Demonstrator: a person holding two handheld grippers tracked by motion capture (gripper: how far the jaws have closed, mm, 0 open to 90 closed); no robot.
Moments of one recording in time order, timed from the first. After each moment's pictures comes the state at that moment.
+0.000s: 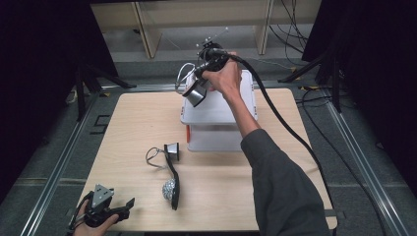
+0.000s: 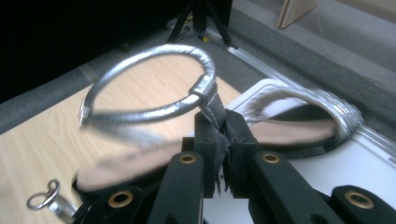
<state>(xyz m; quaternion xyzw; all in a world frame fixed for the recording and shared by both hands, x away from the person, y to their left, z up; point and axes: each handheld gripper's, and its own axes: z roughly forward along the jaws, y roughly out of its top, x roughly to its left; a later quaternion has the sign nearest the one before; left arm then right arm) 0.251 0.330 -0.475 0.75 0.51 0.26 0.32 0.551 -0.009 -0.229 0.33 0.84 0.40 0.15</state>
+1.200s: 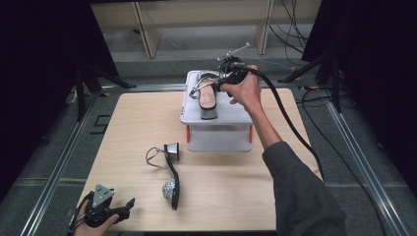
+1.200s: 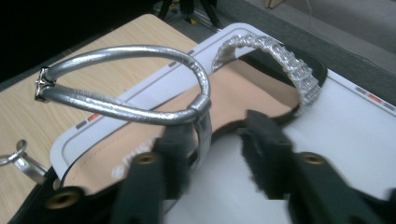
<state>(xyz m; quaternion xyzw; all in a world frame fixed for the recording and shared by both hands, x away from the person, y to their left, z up) 0.251 0.329 -0.476 0.75 0.52 0.25 0.32 0.545 -0.061 -0.264 0.35 0.84 0.38 0.15</state>
